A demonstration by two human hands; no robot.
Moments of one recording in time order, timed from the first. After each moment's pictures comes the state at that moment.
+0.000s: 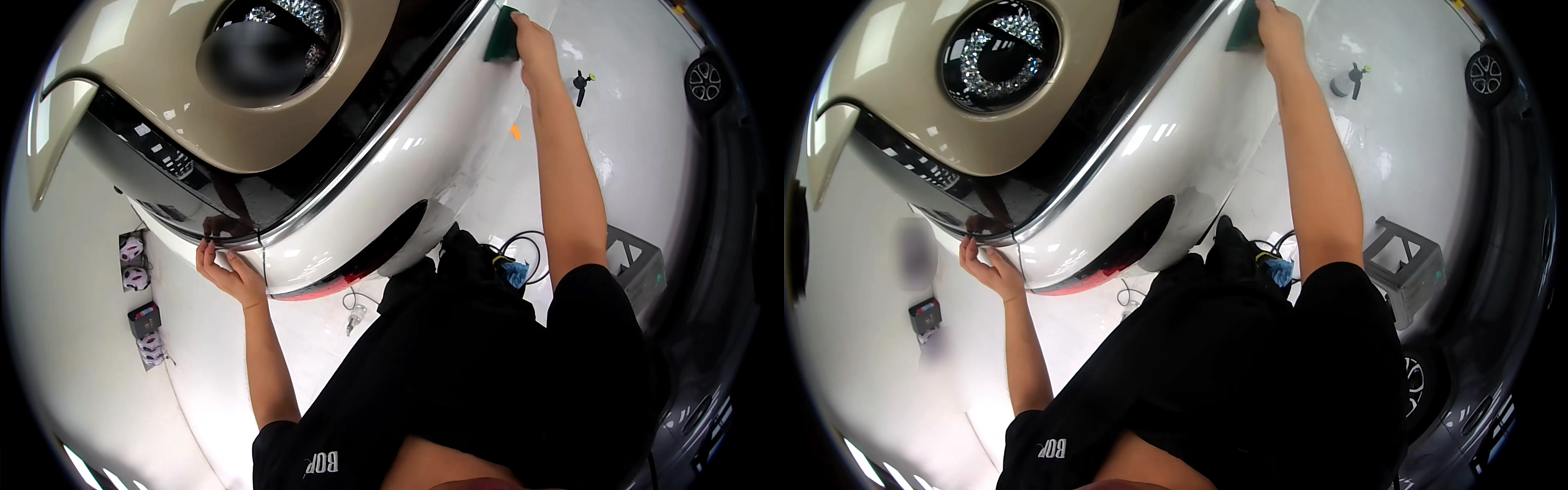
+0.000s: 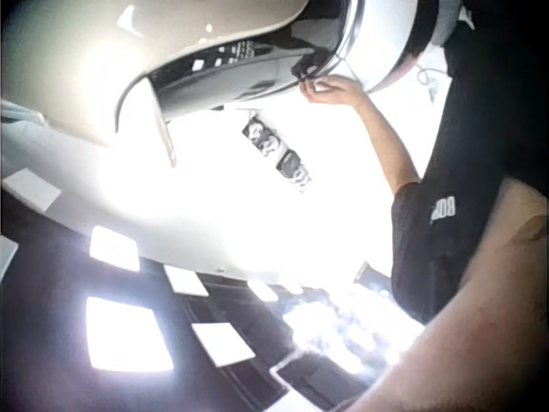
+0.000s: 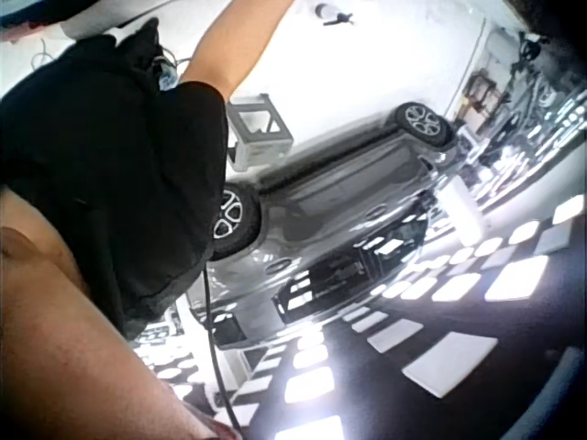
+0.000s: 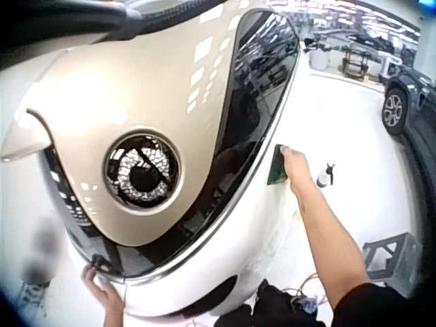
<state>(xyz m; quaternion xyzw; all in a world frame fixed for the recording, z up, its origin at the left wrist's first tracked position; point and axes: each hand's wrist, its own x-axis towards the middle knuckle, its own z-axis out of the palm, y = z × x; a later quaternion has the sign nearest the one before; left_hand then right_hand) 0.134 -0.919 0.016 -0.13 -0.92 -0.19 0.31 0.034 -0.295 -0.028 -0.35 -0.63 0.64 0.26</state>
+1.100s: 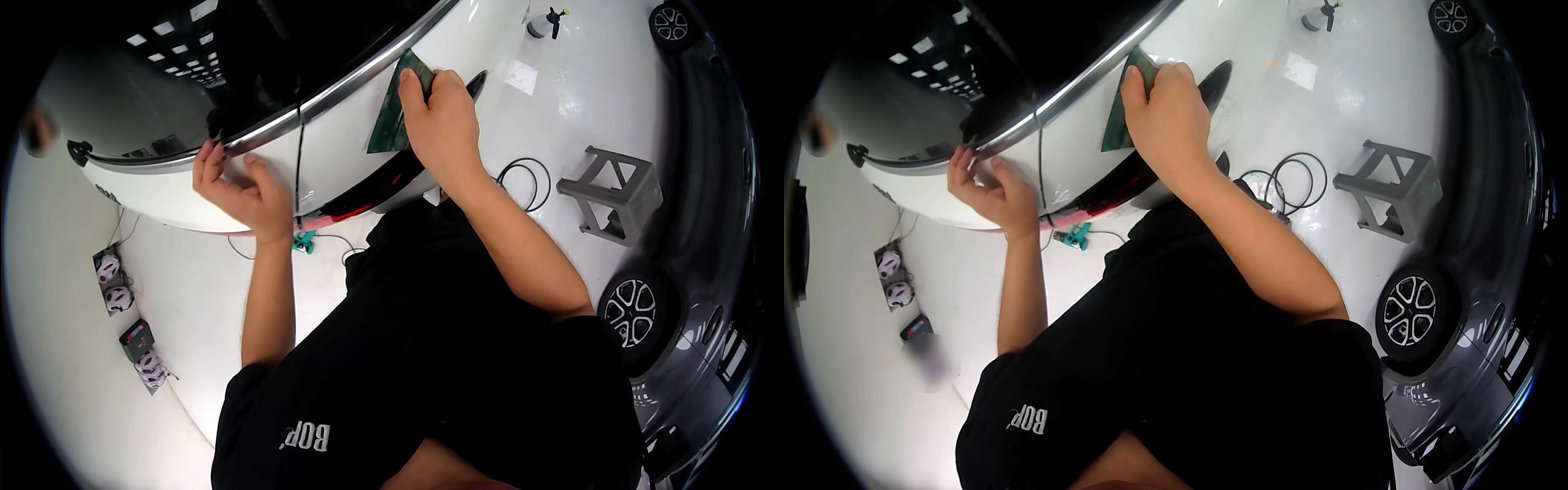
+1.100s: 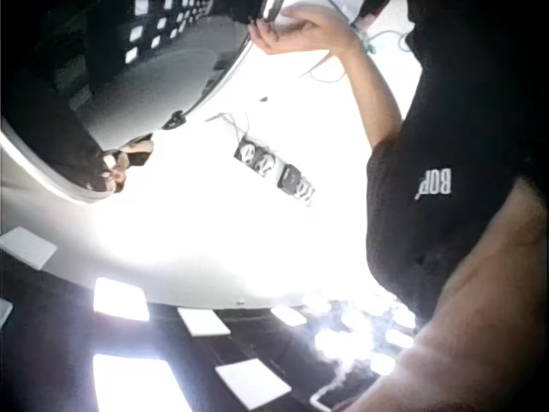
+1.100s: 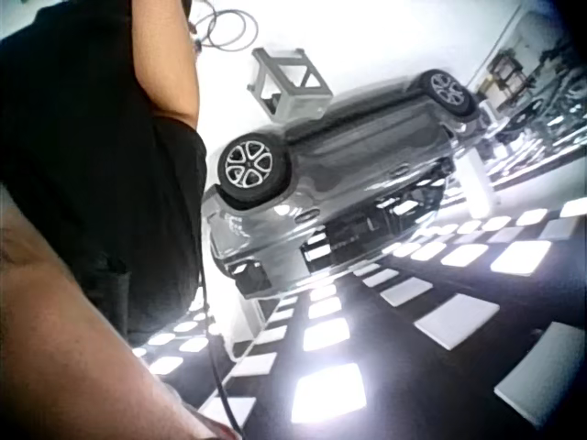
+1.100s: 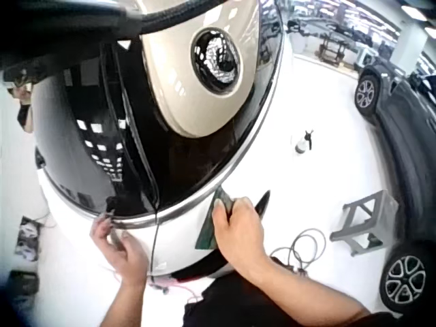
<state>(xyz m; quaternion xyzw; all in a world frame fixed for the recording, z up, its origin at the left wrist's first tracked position) 0.128 -0.927 0.011 -0.21 -0.84 -0.41 0.30 0.211 -0.701 0.046 -0.34 -0.81 0.44 0.16</state>
